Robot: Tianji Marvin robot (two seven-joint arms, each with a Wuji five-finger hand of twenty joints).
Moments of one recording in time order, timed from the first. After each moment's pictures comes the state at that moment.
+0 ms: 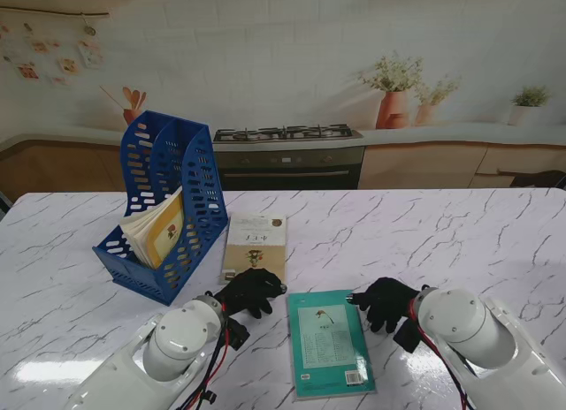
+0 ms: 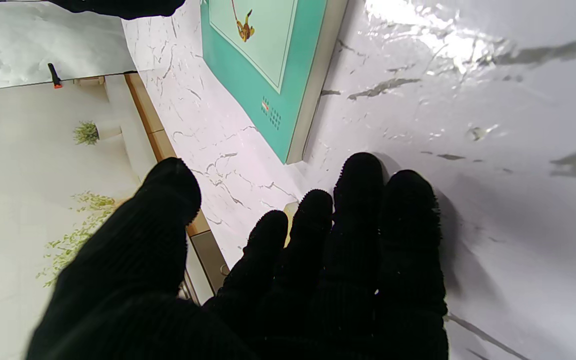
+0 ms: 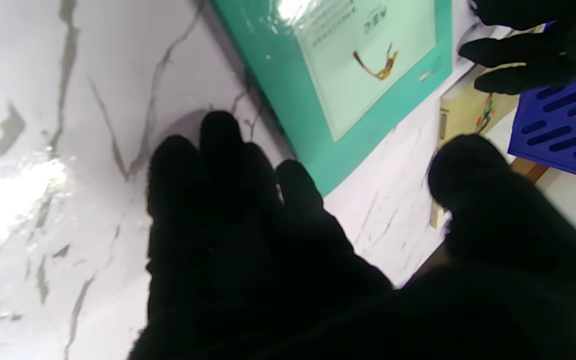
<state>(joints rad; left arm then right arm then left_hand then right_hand) 1.51 -1.17 -1.01 -1.53 0.01 0.25 -0.06 -1.64 -1.03 1.29 -1.74 -0.26 0.50 0.46 0.81 -0.28 0.40 -0.04 0.45 0.40 0.46 0.36 0.68 0.37 0.44 0.40 0.78 0.35 0.66 0.53 0.56 0.32 1.20 0.52 0.54 -0.32 0.53 -0.08 0.68 0.39 0.30 0.57 0.83 0.35 0.49 0.28 1.00 0.20 0.38 0.24 0.66 0.25 1.36 0.44</state>
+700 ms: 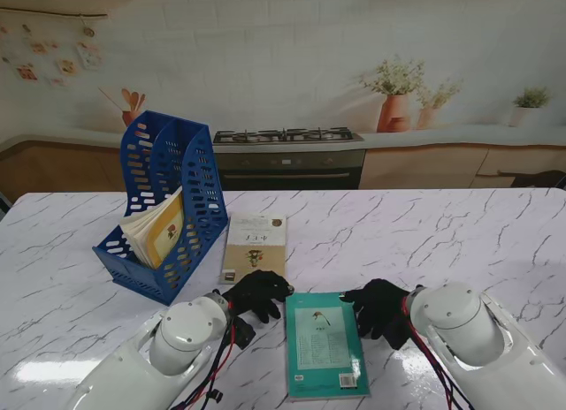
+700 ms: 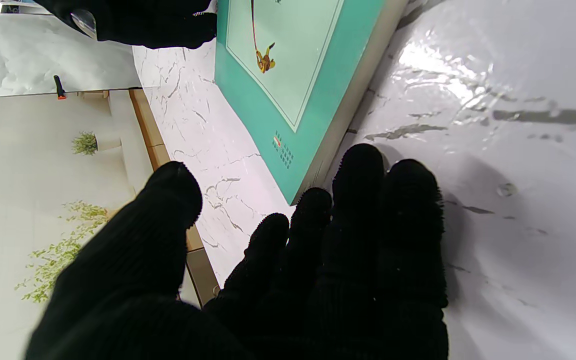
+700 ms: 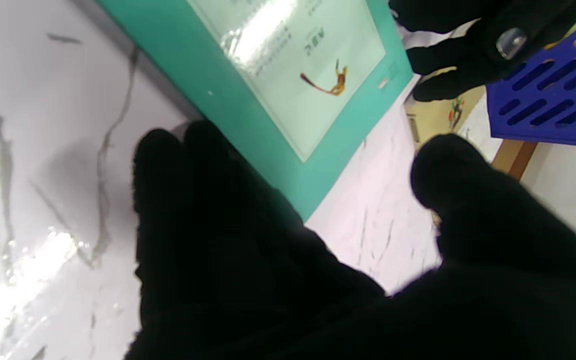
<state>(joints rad) 1.46 -1.18 -0.97 -1.50 -0.07 0.27 -0.10 -1.60 -1.05 1.27 -1.72 -0.04 0.64 0.41 0.81 -0.28 0.42 -0.04 0.45 0.42 0.45 0.34 0.67 0.37 0.53 0.39 0.84 0.36 0.67 0.49 0.67 0.33 1.23 0.45 0.54 -0.36 0.65 -0.08 0.58 0.55 0.21 0.52 0.67 0.48 0.63 0.35 0.96 0.28 0.36 0.23 0.65 0.33 1.27 0.31</state>
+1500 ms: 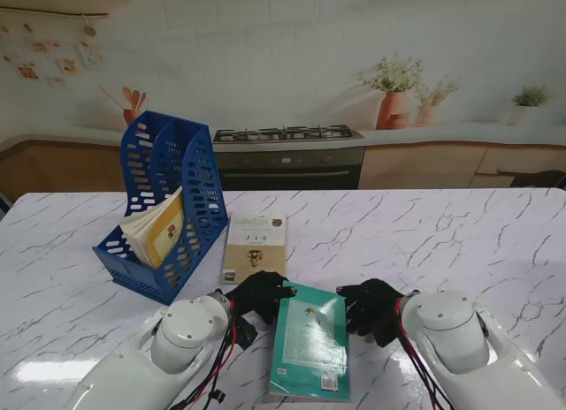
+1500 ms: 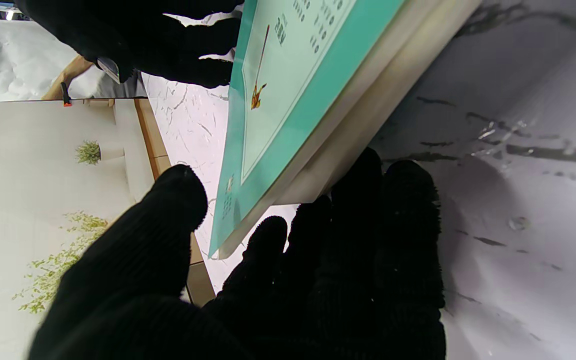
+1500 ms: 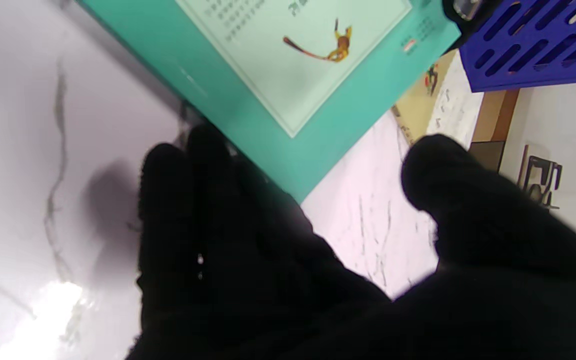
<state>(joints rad) 1.45 -1.17 -0.96 -1.49 -0.11 0.28 -0.12 -1.63 -1.12 1.28 -1.70 0.13 0.67 0.23 0.83 -0.28 0.44 -0.04 0.44 0.42 0.44 0.34 0.64 0.39 0.52 0.41 0.83 0.36 0.67 0.48 0.67 0.32 1.22 0.44 0.54 -0.39 0.75 -0.08 0.49 0.49 0.24 0.58 0.62 0.40 0.66 0.36 0.91 0.28 0.41 0.25 0.51 0.33 1.26 0.33</state>
